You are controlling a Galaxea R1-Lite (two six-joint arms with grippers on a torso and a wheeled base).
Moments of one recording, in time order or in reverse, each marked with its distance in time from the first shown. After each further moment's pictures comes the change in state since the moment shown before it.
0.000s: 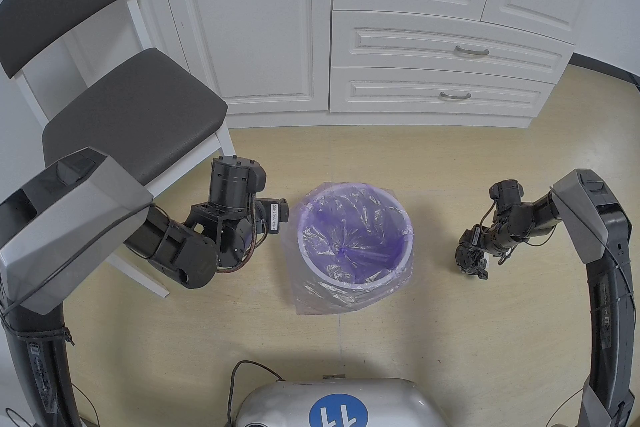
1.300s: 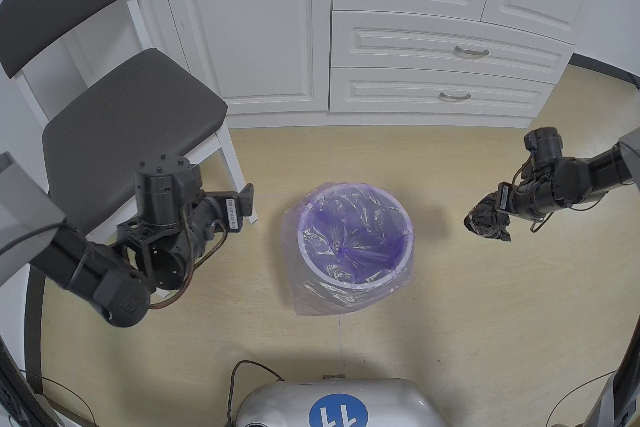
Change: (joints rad) left arm 0.005 -0.302 0.398 -0.280 0.000 -0.006; right arm 0.054 -0.528 0.363 0.004 -0.004 -0.068
